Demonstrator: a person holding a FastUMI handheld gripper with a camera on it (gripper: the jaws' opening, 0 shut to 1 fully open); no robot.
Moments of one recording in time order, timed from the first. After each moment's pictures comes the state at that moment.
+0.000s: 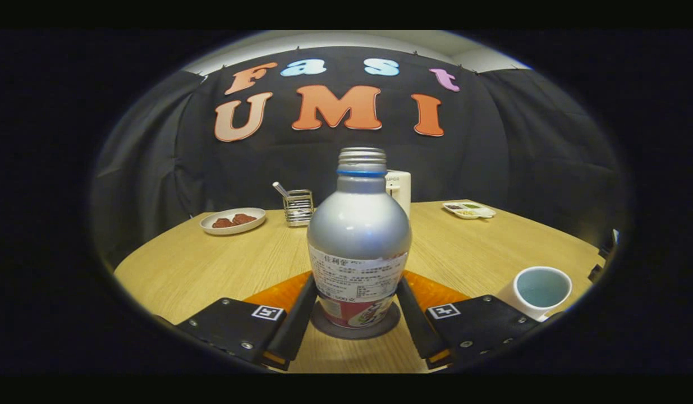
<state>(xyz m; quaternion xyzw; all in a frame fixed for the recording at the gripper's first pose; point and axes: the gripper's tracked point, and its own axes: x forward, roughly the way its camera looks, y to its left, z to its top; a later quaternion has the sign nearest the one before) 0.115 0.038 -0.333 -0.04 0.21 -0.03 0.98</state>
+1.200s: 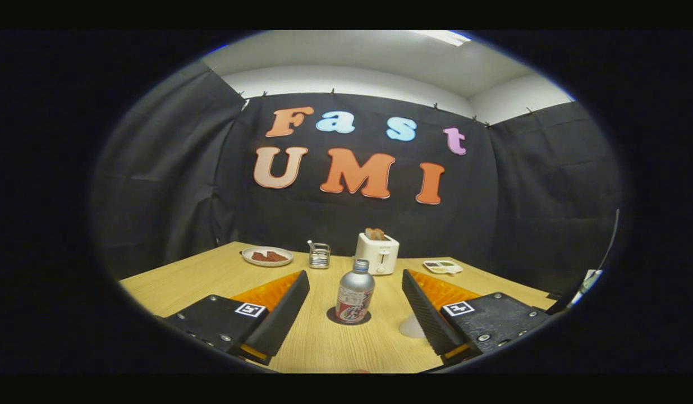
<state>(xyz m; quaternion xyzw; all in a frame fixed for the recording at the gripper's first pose) -0.039 0.058 -0.133 -0.10 0.05 0.01 0.99</state>
